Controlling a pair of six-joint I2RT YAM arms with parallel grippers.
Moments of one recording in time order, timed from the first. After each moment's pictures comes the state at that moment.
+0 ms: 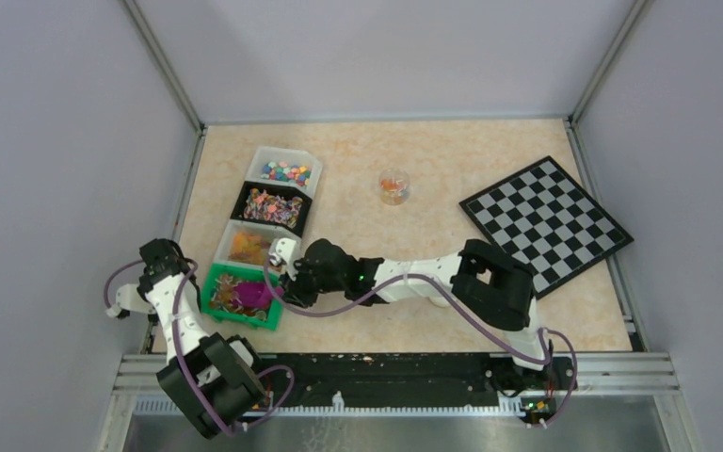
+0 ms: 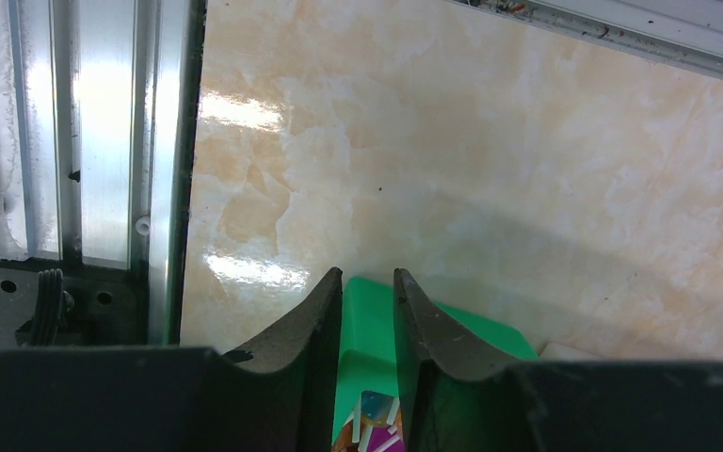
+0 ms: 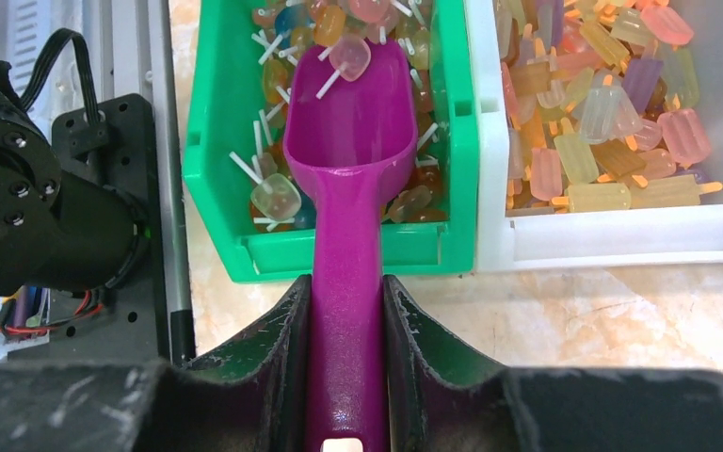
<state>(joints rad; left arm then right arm) 0.66 1.01 0.66 -0.87 -0.39 -1.12 1.22 2.01 1.32 0.24 -0.21 0.07</state>
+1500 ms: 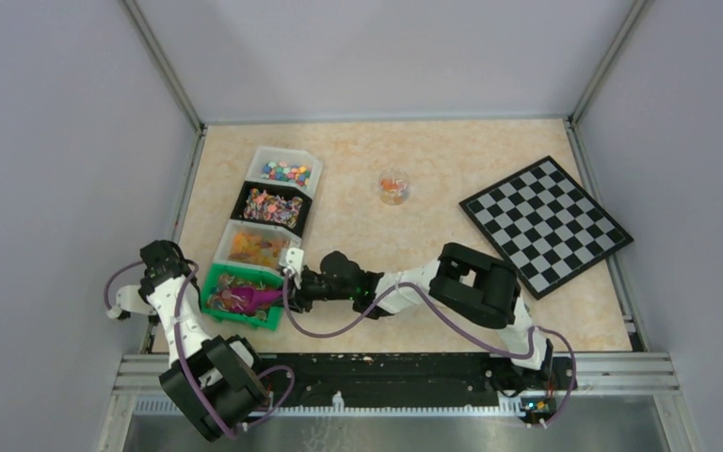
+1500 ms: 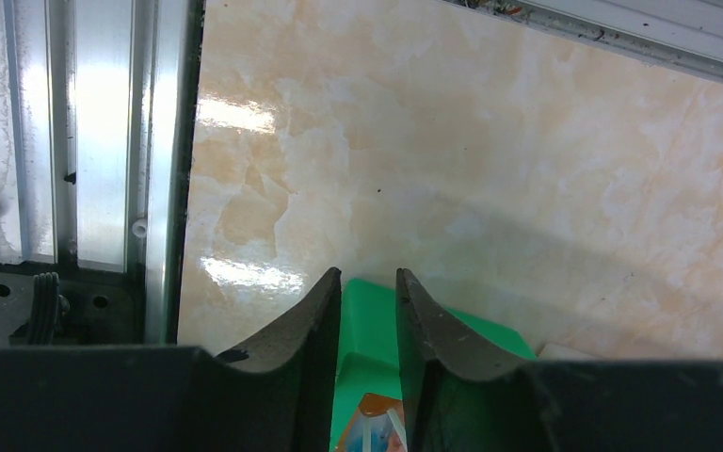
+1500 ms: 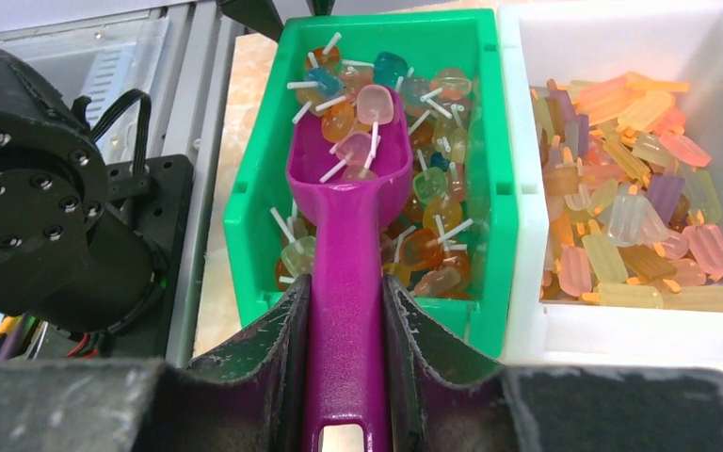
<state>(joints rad) 0.66 0.99 0.64 -0.86 -0.39 -1.12 1.23 2.10 1.17 0.77 -0.30 0.05</state>
